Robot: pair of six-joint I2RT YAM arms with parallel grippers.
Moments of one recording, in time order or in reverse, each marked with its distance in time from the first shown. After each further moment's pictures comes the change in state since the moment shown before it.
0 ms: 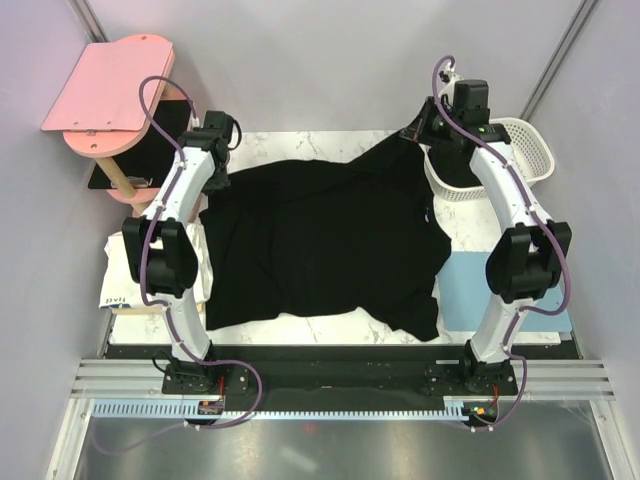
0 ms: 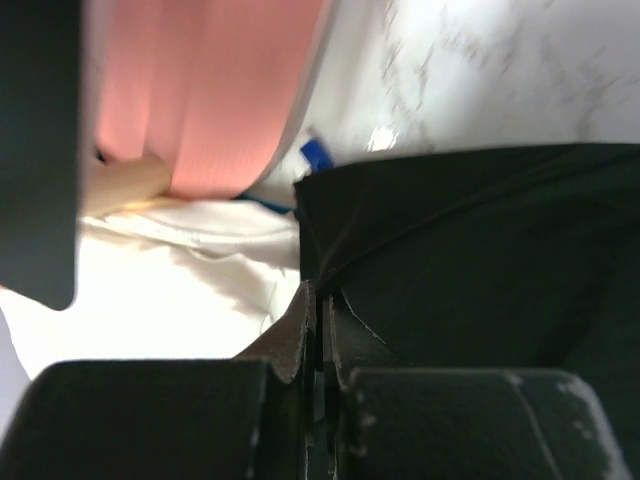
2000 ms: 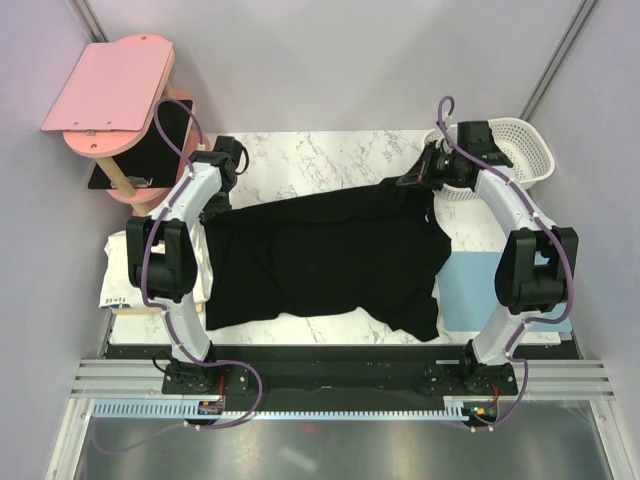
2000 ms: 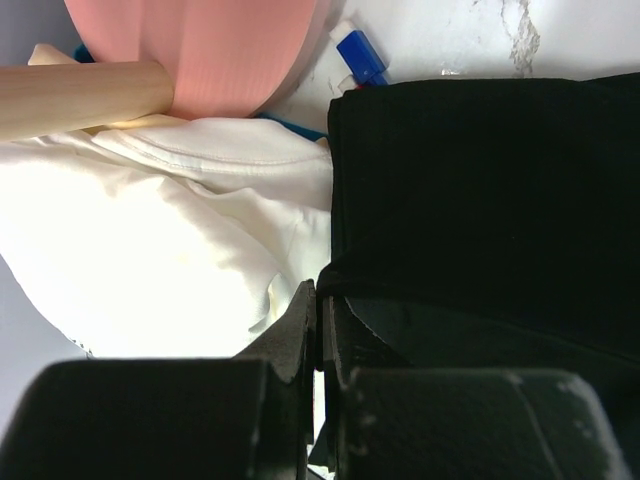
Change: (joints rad) left arm -0.025 -0.037 -0.259 0.015 -0.100 -0.045; right arm -0.061 -0.127 -0.346 -0.062 -0.272 0.048
